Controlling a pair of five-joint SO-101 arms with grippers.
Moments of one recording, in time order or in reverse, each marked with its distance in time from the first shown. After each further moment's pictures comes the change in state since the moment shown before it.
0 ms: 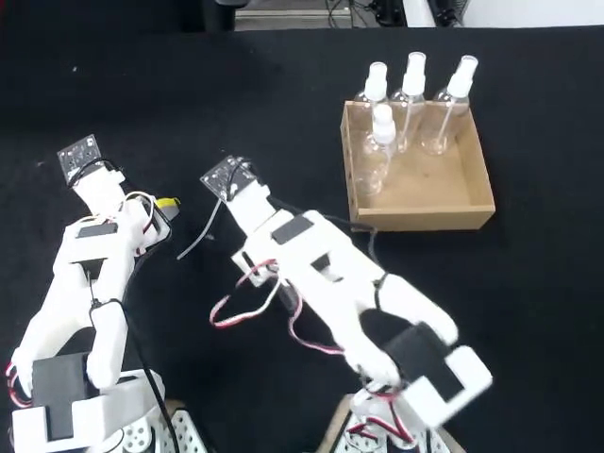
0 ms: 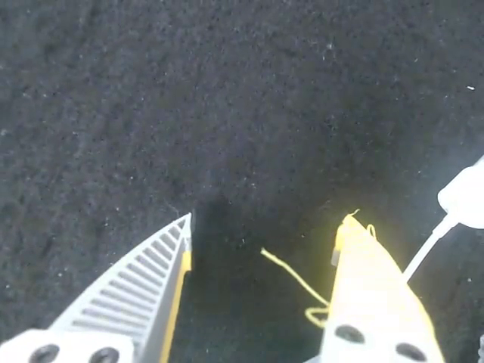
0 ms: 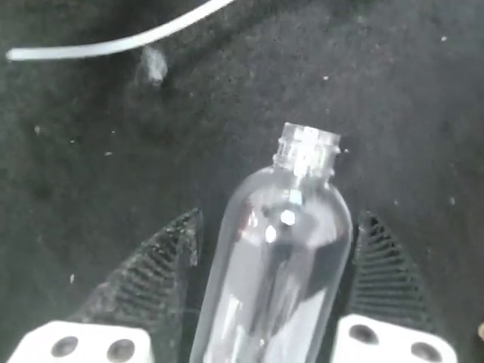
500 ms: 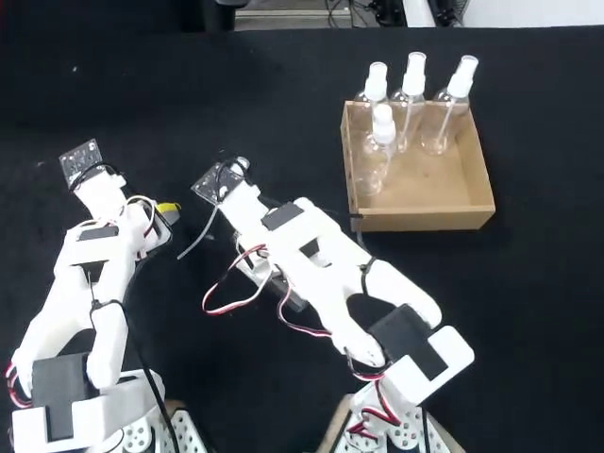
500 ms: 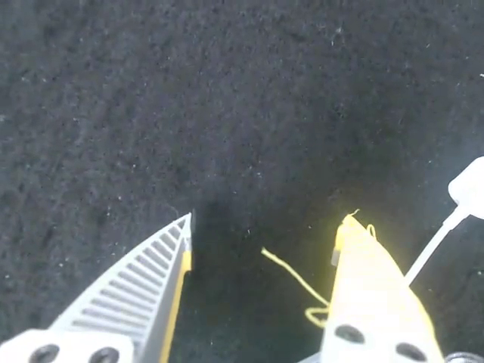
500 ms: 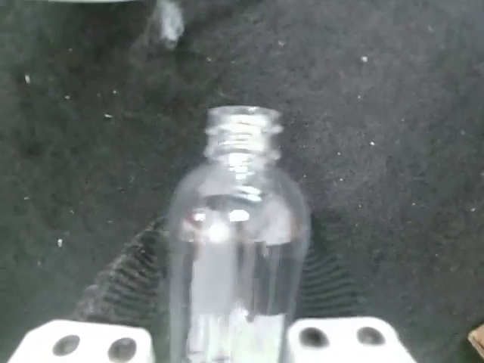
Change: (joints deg) left arm 0.0 0.0 1.4 -0.3 0.0; right arm 0.6 4.8 -6.1 8.7 7.1
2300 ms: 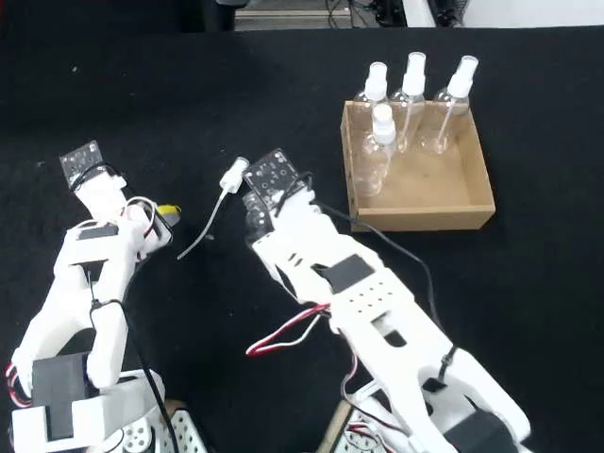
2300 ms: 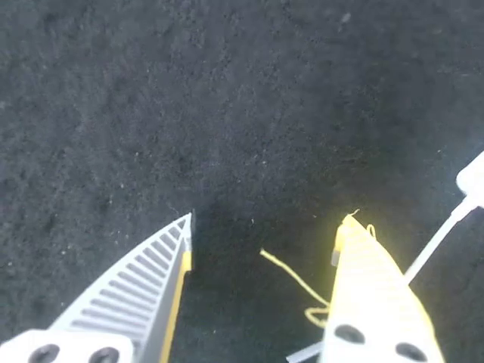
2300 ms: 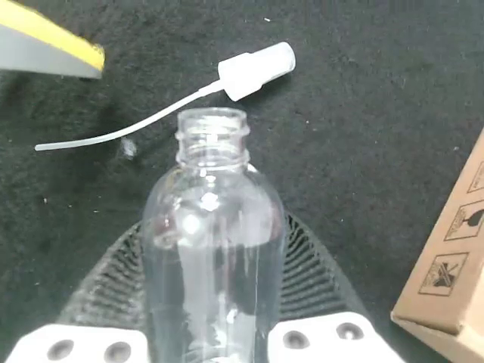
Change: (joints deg) left arm 0.0 0.0 -1.3 3.3 0.0; right arm 4.0 -38.7 29.7 -23.1 -8.1
